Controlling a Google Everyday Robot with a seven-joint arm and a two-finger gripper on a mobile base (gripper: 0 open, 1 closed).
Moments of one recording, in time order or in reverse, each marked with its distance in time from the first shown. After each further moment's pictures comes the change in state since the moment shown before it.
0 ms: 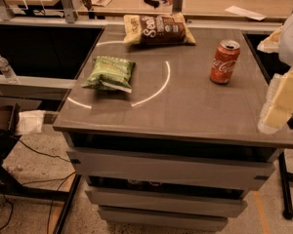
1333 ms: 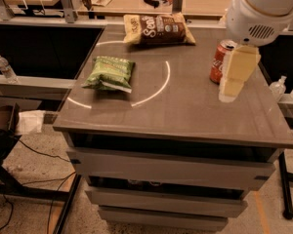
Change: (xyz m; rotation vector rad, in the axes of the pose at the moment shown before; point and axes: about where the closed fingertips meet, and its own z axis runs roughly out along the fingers) arm -0.063 -0.059 0.023 0.105 0.053 -0.138
